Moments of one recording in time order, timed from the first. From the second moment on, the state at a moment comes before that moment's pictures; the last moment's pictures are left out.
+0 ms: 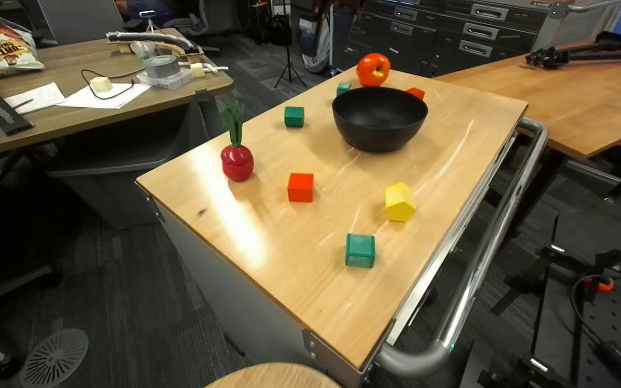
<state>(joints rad) 0.04 0.02 0.03 -2.03 0.14 2.22 -0.17</state>
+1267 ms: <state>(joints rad) 0.08 0.48 0.10 -1.63 0.12 2.29 -0.19</state>
